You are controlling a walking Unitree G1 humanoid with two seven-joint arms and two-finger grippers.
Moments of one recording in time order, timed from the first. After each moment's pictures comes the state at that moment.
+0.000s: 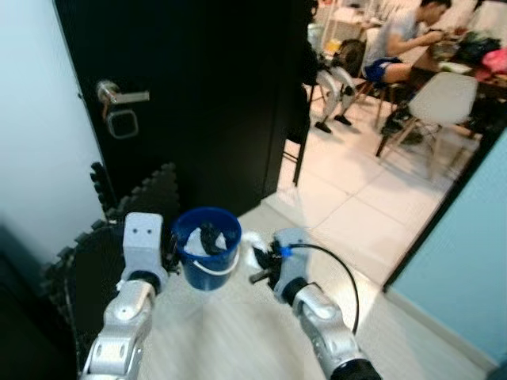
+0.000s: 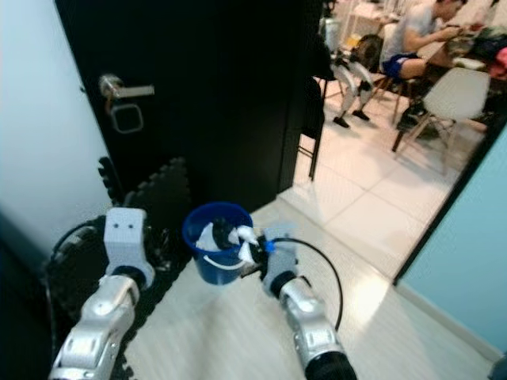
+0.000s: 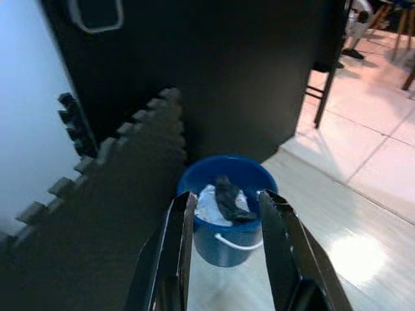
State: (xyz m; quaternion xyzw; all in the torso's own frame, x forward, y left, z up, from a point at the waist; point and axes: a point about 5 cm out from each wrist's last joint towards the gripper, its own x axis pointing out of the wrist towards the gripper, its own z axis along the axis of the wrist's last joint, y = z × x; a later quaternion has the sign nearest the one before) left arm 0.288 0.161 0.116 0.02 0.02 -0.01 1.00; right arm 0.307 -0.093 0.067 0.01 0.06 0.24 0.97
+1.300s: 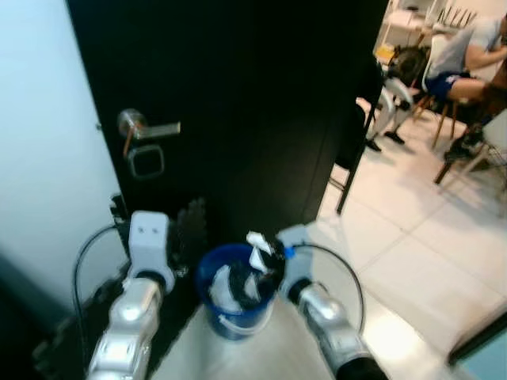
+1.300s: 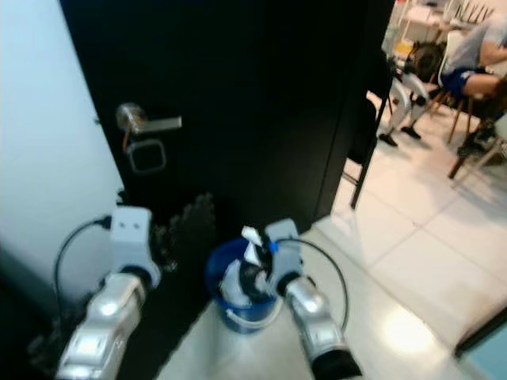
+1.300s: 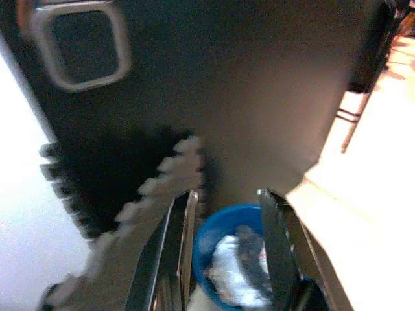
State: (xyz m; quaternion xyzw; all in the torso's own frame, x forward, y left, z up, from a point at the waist) left arm 0.290 0.150 0.117 0.02 0.02 -0.04 1.00; right arm 0.308 -0.102 0.057 0.00 0.08 0.23 0.97
